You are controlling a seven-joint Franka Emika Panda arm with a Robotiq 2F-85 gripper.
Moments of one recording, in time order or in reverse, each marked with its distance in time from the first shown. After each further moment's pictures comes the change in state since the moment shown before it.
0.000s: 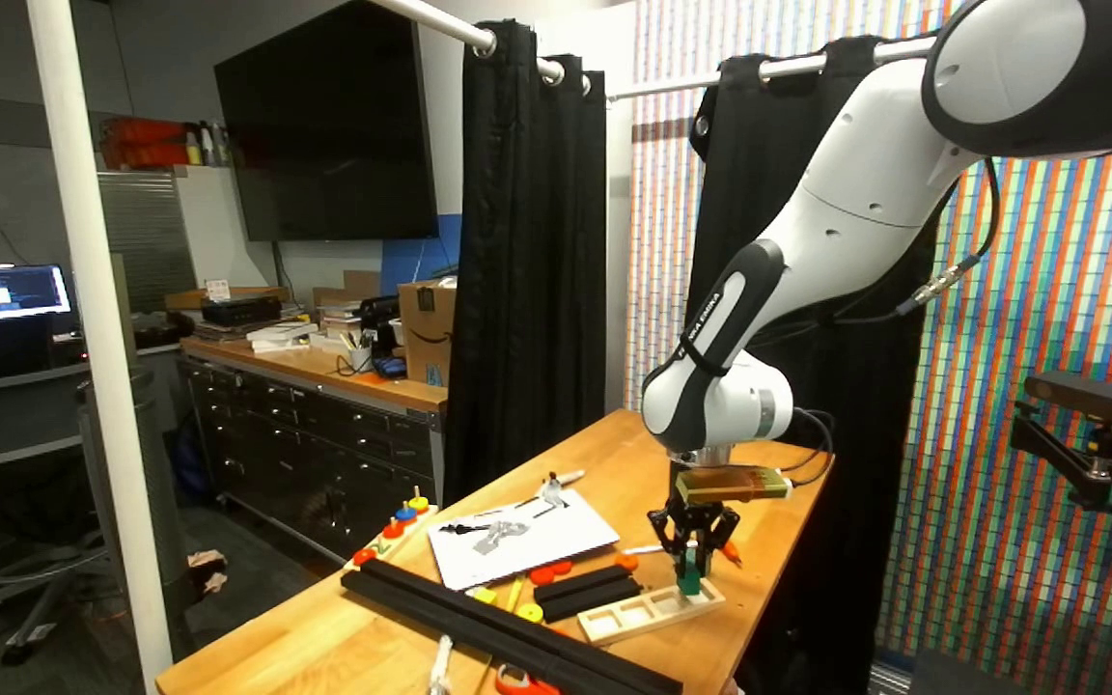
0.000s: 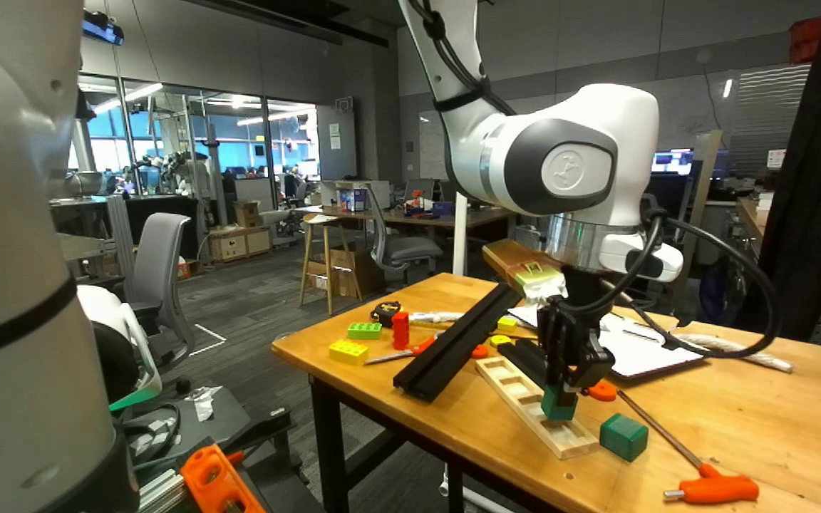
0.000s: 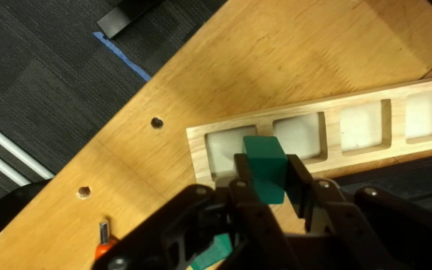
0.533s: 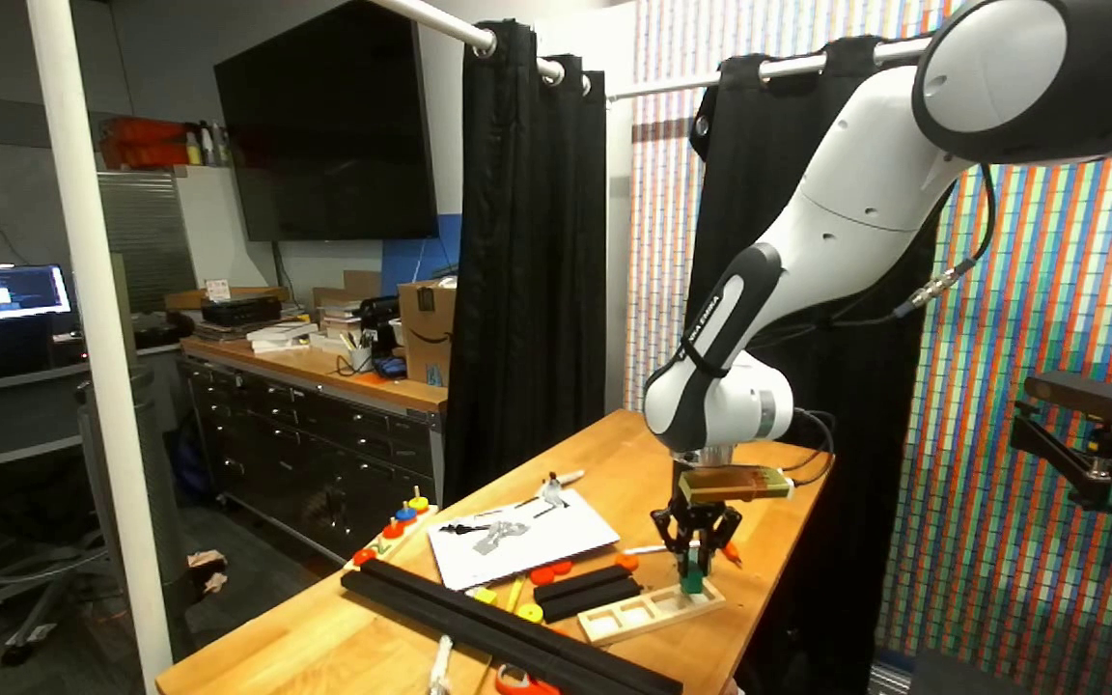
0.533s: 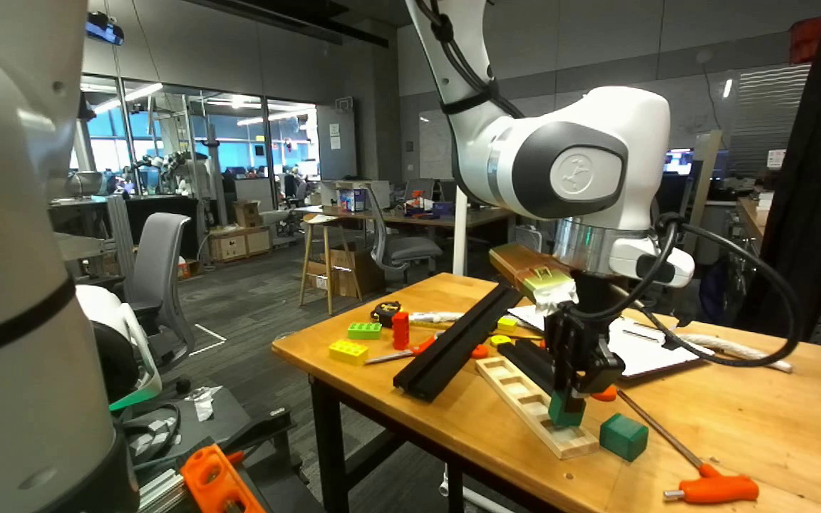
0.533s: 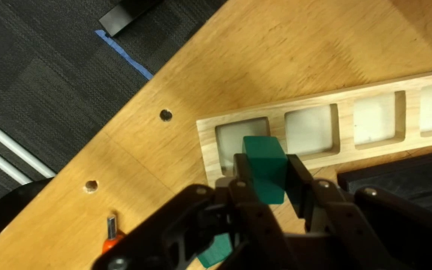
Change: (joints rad) arm -0.017 0.015 0.000 0.013 0.000 0.000 -0.017
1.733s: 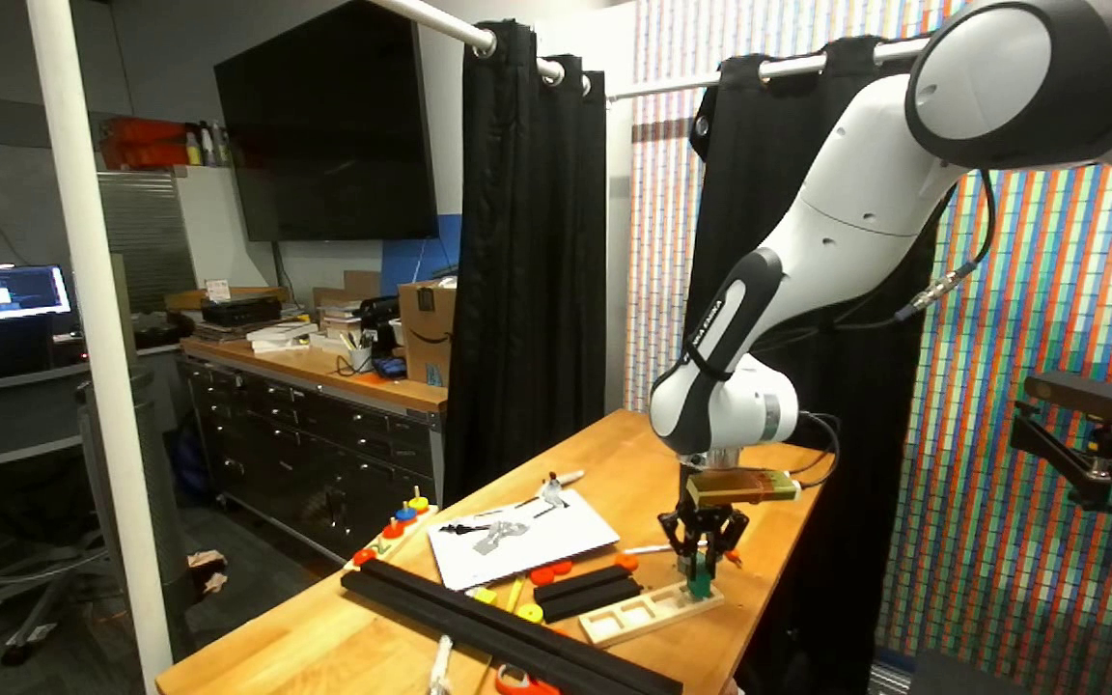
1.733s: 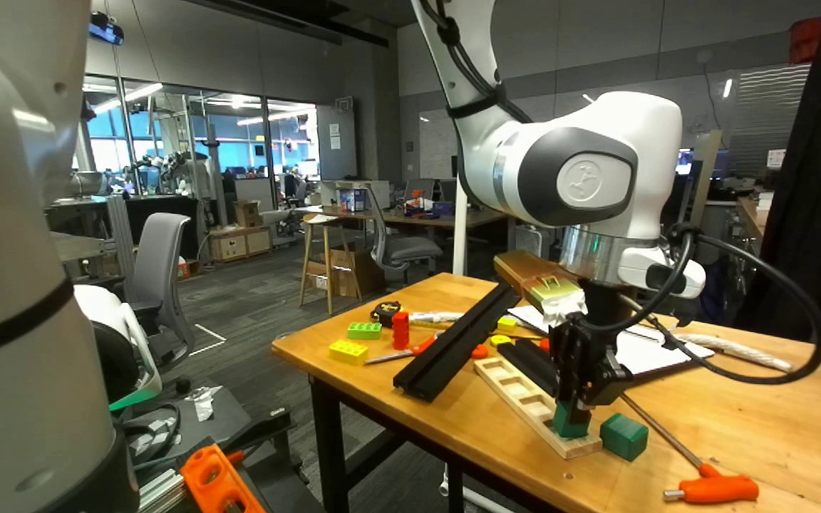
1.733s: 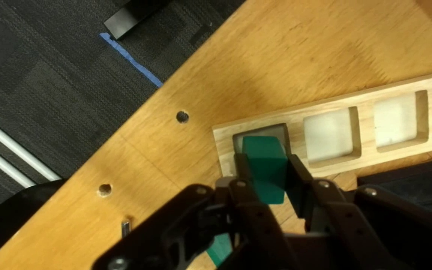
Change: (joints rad) arm -0.023 0.015 0.000 0.001 0.000 0.000 -0.023
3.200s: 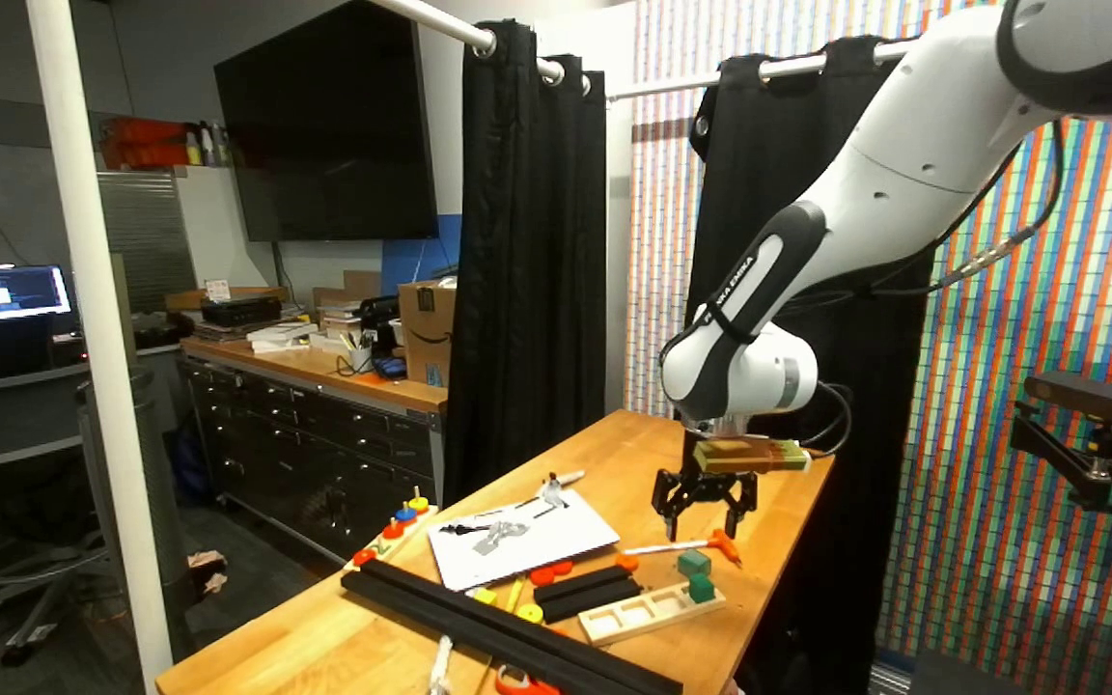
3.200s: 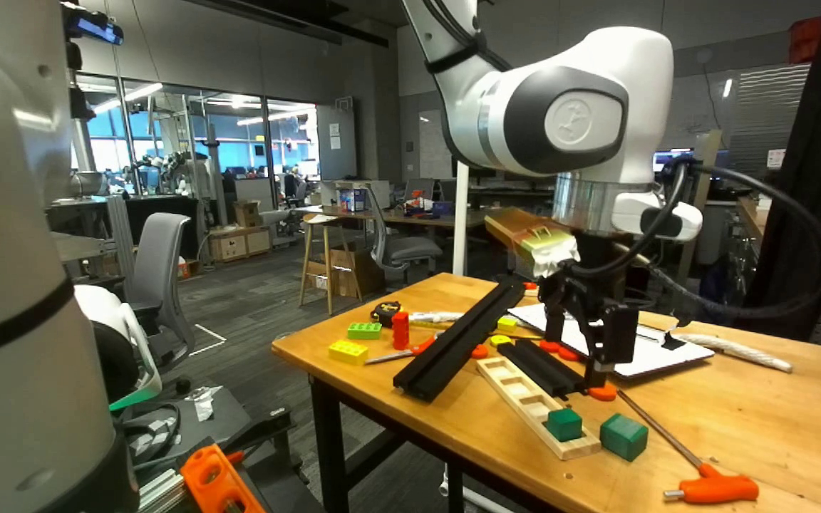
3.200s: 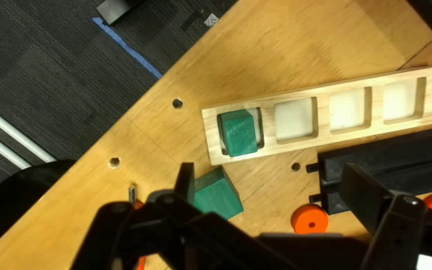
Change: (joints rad) arm 0.007 -0.172 -0.005 -0.073 -0.032 -0.028 0.018
